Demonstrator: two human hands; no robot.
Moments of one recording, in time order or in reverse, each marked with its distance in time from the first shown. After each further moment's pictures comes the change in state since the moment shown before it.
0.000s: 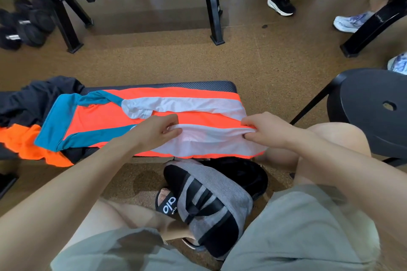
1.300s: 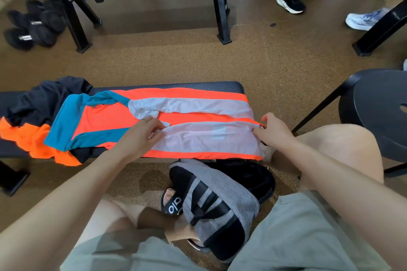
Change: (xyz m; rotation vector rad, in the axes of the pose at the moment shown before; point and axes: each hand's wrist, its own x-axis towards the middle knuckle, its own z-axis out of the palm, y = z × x) left_hand -0.027 -0.061 0.015 0.023 0.198 -0.057; right_hand 0.030 0.023 0.044 0.352 0.192 0.576
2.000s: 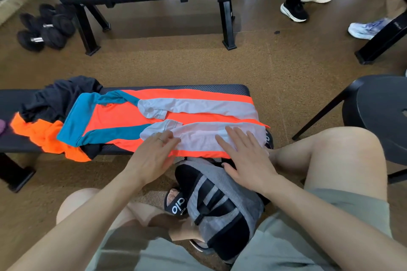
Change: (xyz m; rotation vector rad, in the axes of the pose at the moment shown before) left_hand -0.047 0.033 0.024 0.428 0.063 0.186; right_hand -0.085 -0.021 0.068 -0.559 0.164 -0.788
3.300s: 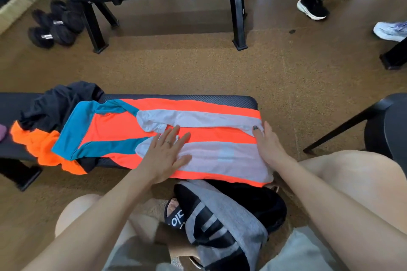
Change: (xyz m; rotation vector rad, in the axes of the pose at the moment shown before) left_hand 0.059 -0.013 0.024 -0.136 -0.286 -0.246; right_hand 0.090 0.097 0.021 0.923 -0.067 0.766
